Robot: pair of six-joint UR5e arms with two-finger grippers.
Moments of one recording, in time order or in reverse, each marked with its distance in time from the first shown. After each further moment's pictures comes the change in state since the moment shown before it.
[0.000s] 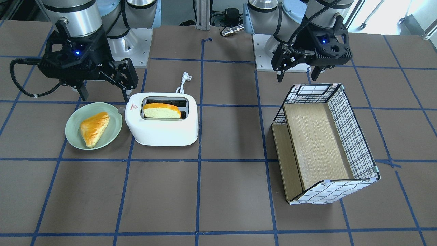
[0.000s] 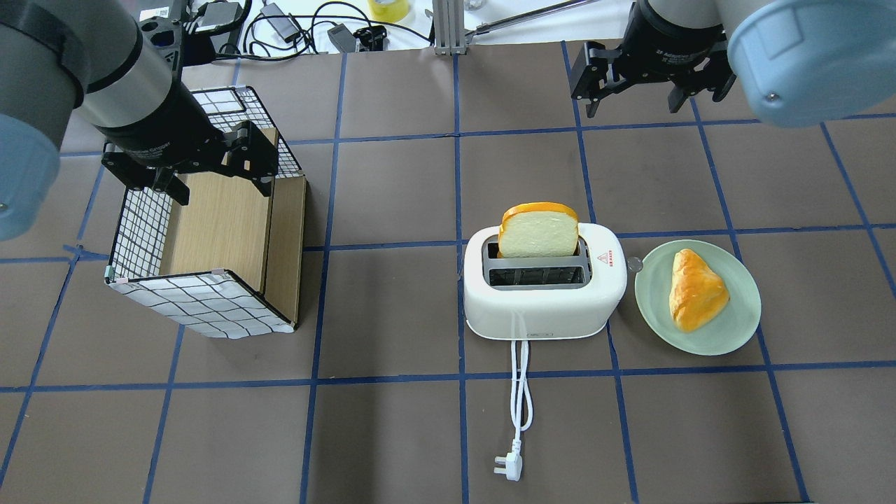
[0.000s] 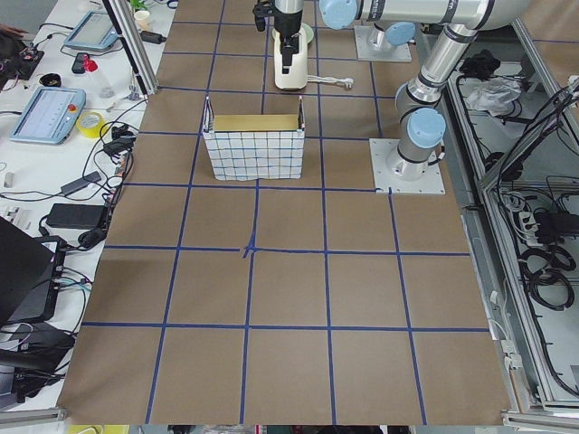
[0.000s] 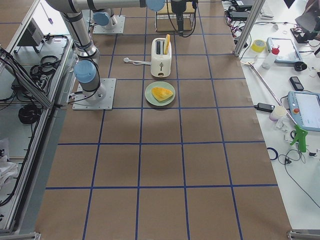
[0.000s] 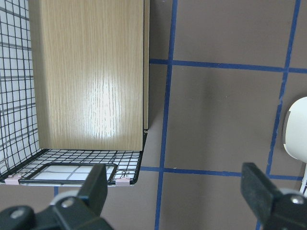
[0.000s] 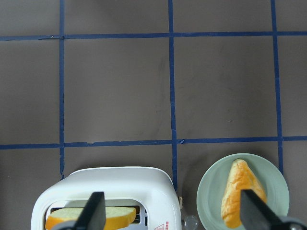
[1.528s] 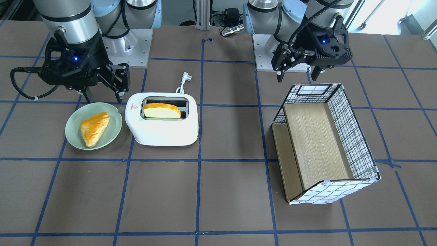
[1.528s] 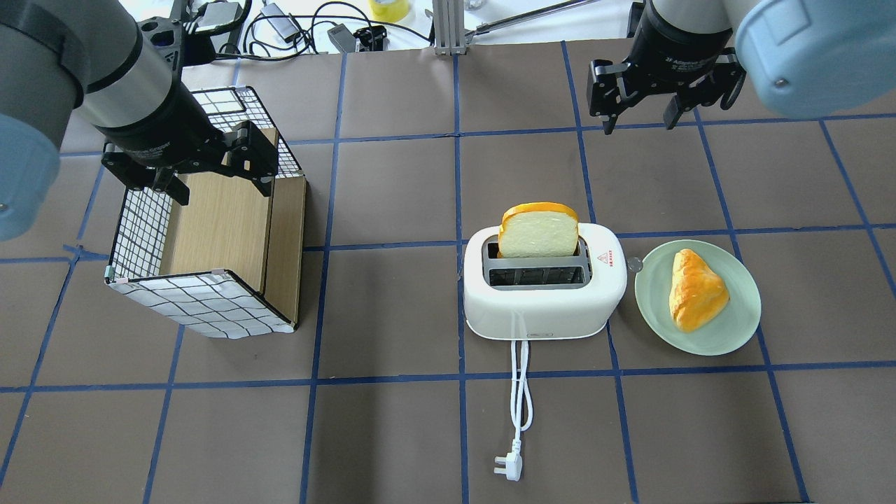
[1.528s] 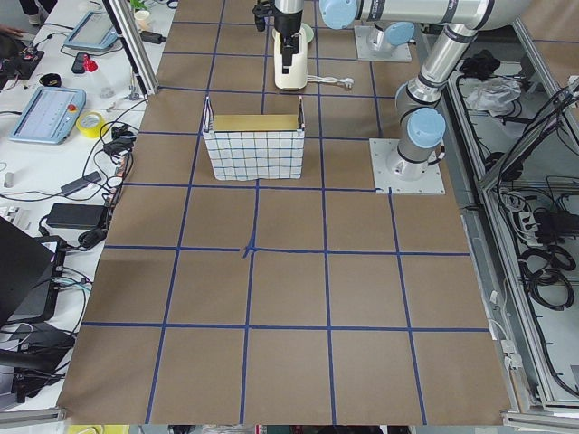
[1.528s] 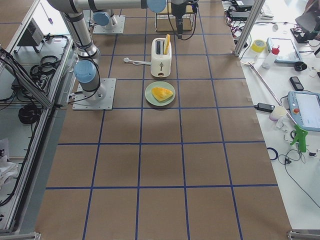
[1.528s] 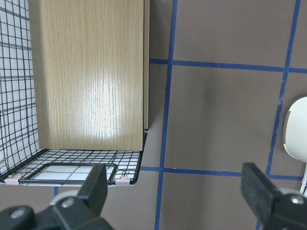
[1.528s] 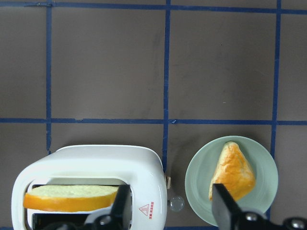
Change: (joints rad) left arm 0.000 0.000 0.000 0.000 0.000 0.000; right arm -0.031 0.012 -0.007 0.103 -0.004 -0.075
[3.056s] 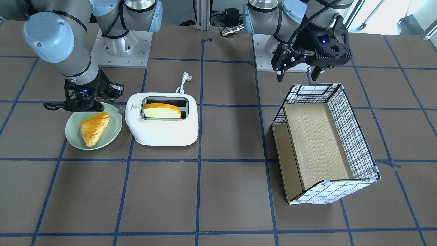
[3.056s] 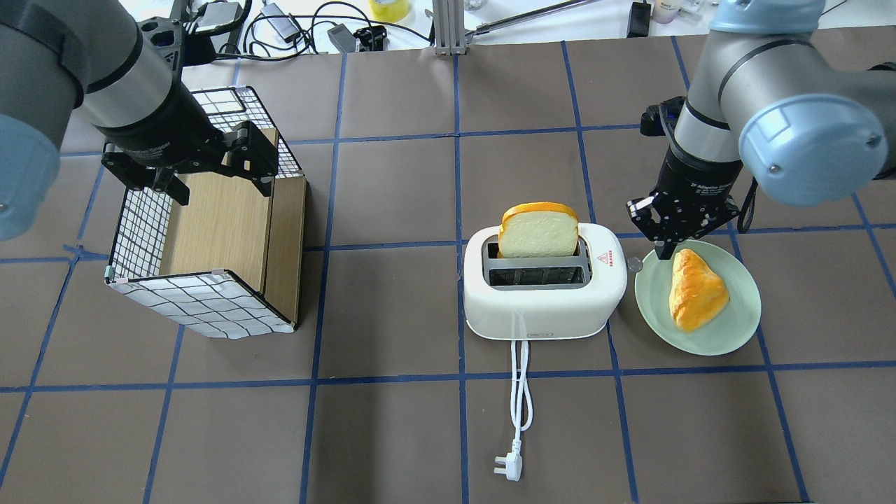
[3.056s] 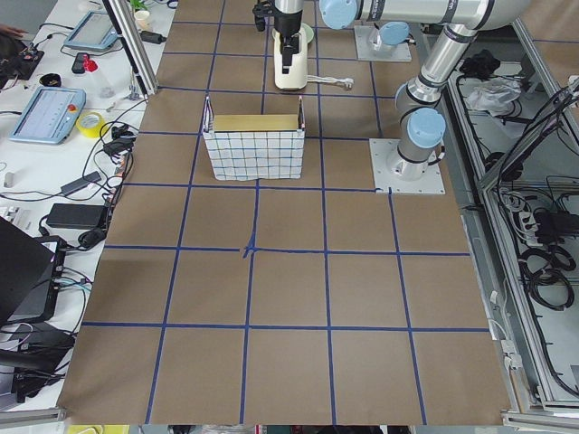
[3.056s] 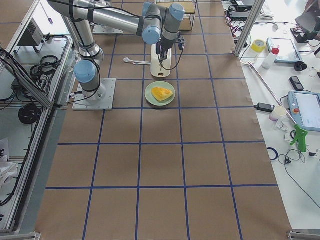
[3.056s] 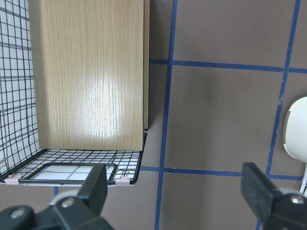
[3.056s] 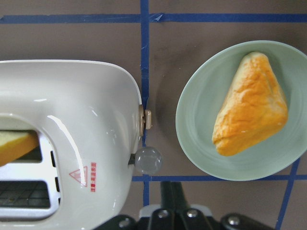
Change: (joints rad) left arm 0.000 0.000 0.000 0.000 0.000 0.000; right arm -0.113 -0.010 0.336 -0.035 0.036 -0.082
